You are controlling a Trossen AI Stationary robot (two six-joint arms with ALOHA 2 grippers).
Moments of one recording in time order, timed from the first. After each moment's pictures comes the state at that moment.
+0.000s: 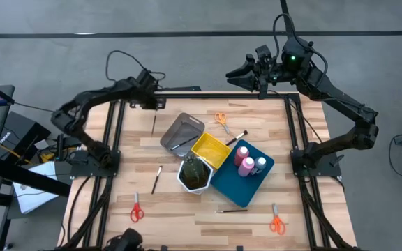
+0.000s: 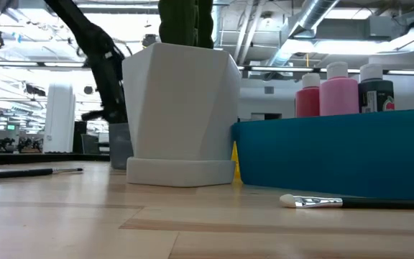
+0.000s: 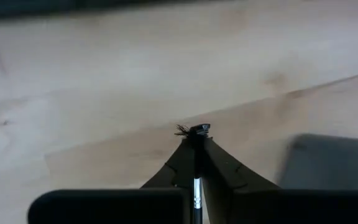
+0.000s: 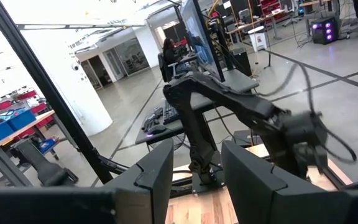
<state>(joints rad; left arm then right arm) 0.93 1.57 0.99 -0.61 0.12 -0.47 -0.55 1.32 1.54 -0.22 -0.65 0.36</state>
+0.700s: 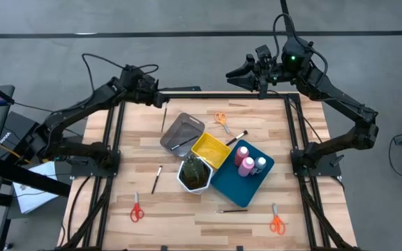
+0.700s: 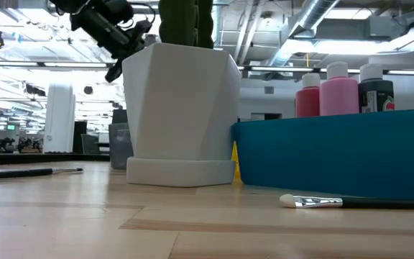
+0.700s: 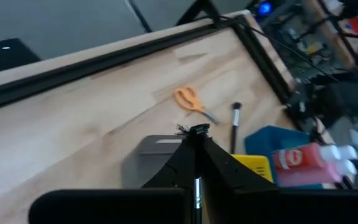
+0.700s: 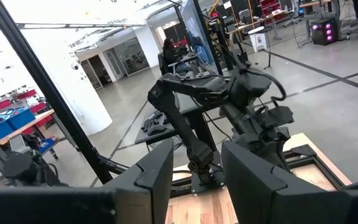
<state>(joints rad) 0.78 1.20 1.00 -0.44 0.33 -0.45 -0.55 1.32 1.54 -0.22 -0.65 0.36</state>
